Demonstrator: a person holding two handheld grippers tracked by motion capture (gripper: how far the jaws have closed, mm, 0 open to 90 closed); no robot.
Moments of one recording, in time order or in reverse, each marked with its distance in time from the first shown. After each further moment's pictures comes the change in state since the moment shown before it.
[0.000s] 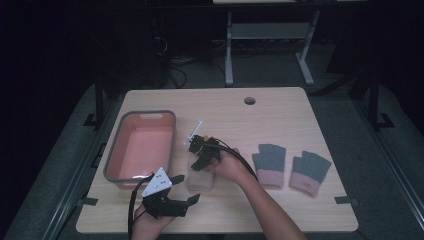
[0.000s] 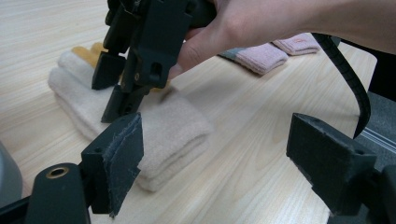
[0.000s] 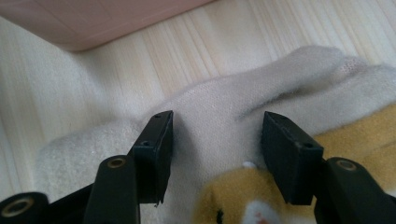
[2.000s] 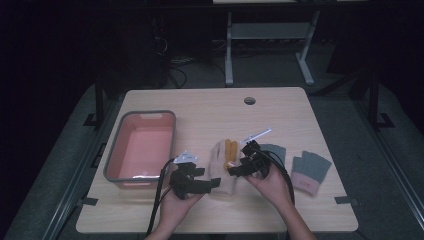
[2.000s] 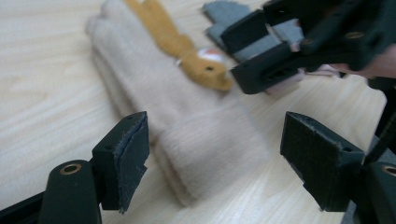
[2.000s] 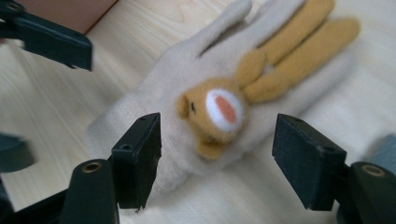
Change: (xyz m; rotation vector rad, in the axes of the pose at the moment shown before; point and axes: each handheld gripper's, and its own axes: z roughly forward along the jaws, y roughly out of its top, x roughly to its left) left arm 0.009 0.034 0.074 0.191 -0.023 -0.306; right arm -0.006 -0.131 -0.075 -0.216 0.021 0.517
